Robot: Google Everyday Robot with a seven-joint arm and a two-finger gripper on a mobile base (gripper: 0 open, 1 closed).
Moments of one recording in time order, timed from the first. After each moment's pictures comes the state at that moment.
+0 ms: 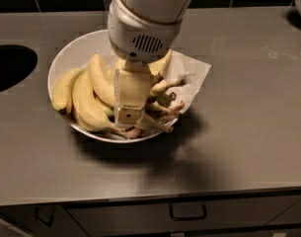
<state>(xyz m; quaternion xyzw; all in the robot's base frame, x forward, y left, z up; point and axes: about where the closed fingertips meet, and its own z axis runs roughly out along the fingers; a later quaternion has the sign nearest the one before) 0.425 0.038 0.993 -0.74 0.65 0.04 0.20</state>
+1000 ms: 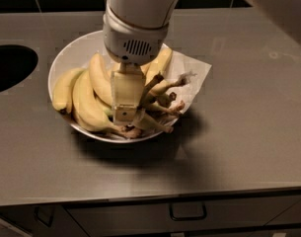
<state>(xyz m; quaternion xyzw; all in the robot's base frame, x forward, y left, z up) 0.443 0.045 0.973 -0.74 0.65 0.04 0.17</state>
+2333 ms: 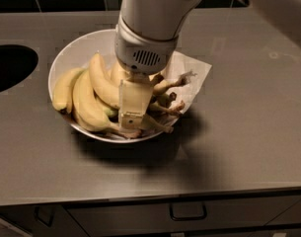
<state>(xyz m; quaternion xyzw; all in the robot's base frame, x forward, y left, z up) 0.439 0.034 0.958 -0.71 0.68 0.05 0.17</state>
